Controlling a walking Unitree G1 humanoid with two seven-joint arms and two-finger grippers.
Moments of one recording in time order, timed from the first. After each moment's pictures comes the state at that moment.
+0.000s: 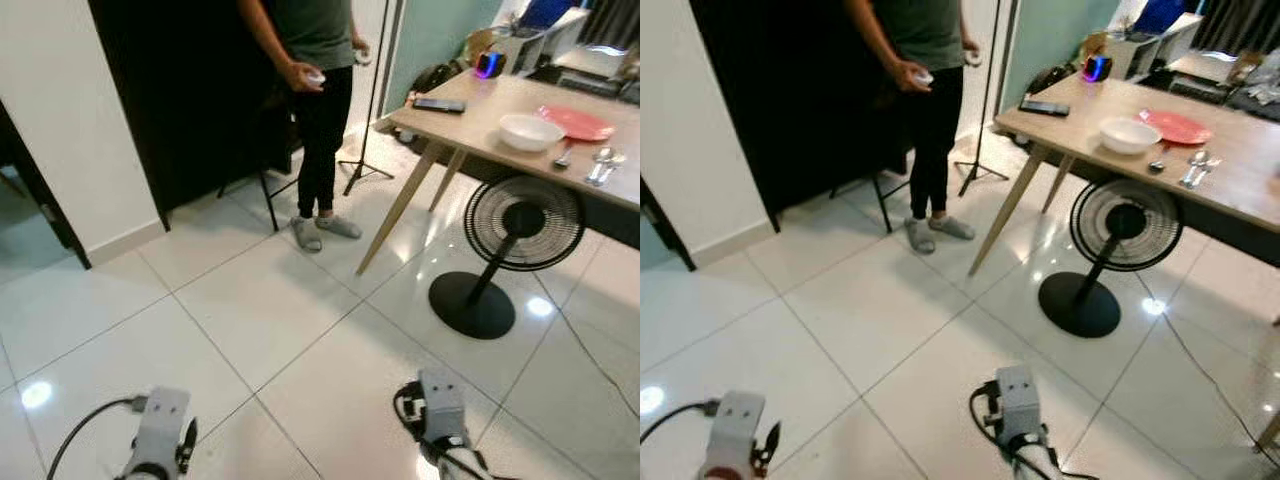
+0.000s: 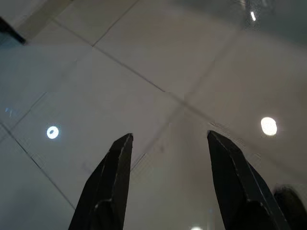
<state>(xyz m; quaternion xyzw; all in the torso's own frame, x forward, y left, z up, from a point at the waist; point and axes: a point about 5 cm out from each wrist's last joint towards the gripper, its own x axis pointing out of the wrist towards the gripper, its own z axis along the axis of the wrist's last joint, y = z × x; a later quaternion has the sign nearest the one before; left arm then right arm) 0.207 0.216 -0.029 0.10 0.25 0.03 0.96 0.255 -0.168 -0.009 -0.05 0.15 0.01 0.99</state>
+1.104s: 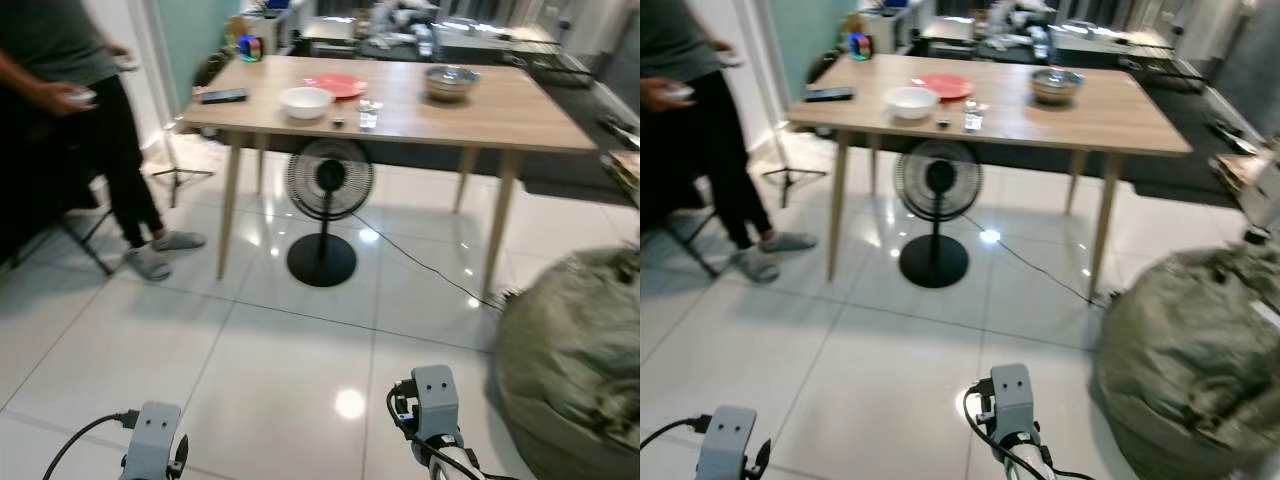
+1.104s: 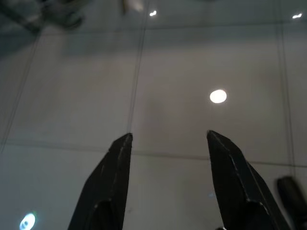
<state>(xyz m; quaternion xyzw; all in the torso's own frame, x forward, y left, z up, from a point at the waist) 0.212 0.214 -0.030 0.09 0.25 0.03 0.96 0.253 -0.166 -0.012 -0.05 0.15 0.02 0.99</state>
